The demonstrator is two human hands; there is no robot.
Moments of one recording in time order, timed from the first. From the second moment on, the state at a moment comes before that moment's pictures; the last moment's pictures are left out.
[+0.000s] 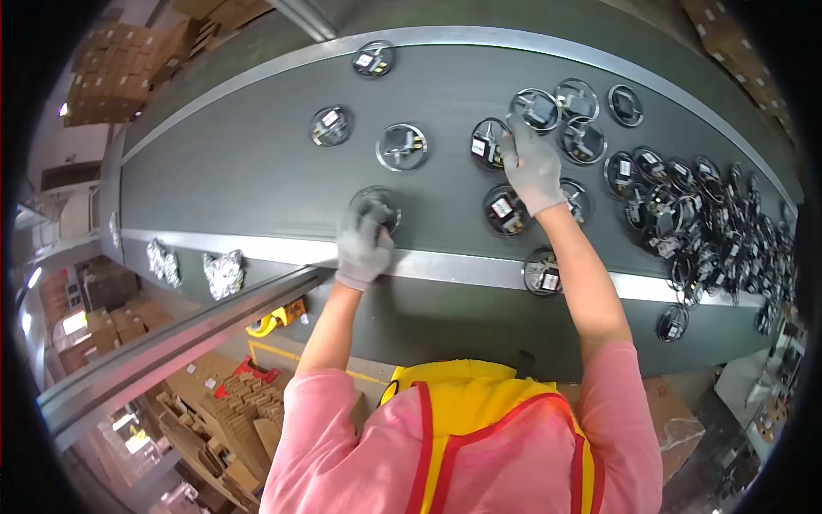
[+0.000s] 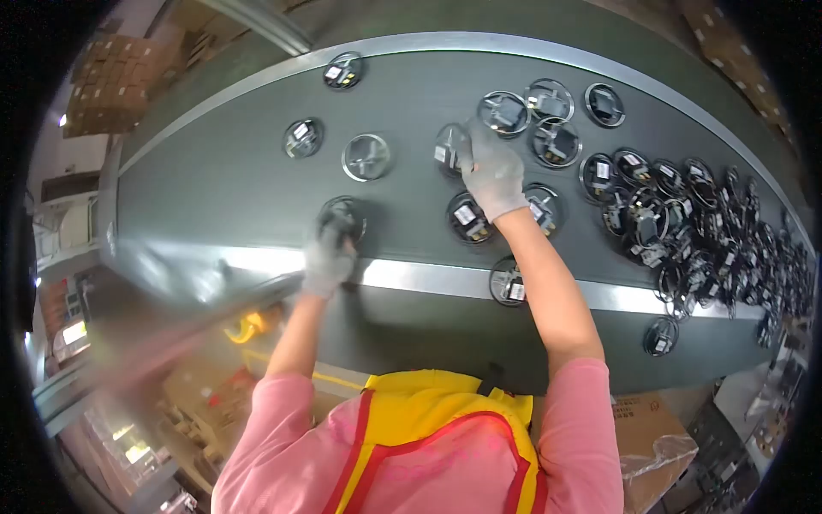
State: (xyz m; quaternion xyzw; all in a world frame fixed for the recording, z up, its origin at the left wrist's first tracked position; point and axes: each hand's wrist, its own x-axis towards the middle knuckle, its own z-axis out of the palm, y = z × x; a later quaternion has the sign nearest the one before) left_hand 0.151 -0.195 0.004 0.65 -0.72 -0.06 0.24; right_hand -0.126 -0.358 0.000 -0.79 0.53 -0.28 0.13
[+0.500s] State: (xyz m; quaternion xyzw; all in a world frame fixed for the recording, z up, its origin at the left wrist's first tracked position) left_hand 0.136 -0.362 -0.005 0.70 -0.61 -0.16 0.32; right_hand -0.234 -0.417 -0.019 -0.78 0.57 -0.24 -0.08
